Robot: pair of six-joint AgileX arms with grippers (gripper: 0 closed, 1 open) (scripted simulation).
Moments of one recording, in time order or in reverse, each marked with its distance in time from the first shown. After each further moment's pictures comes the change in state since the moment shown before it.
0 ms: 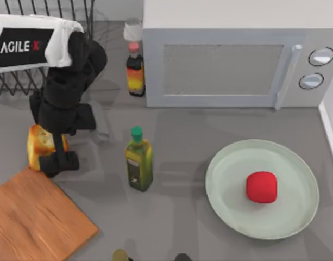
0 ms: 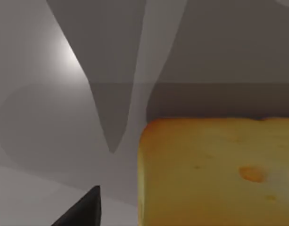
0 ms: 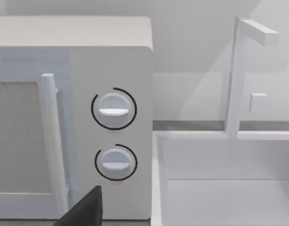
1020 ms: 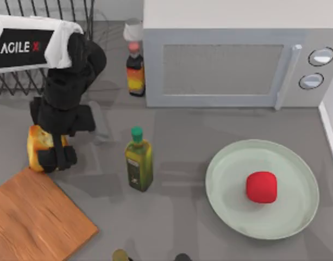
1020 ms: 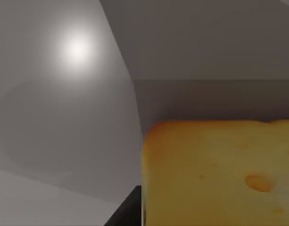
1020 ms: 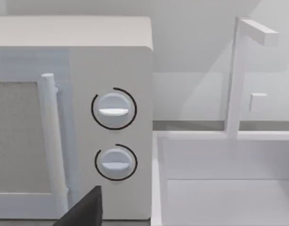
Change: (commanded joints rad) left arm 0.000 0.000 0.000 0.000 0.000 0.000; right arm 0.000 0.000 0.000 0.000 0.000 0.000
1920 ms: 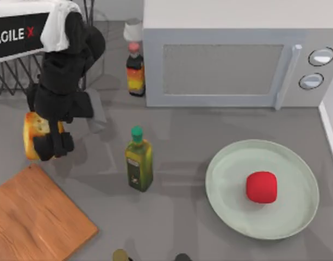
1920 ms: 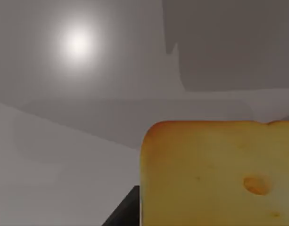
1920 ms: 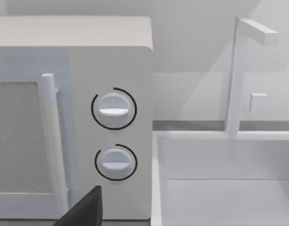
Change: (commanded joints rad) left arm -0.006 -0.028 0.094 -0.126 -0.002 0.004; right arm 0.000 0.000 0.000 0.000 0.000 0.000
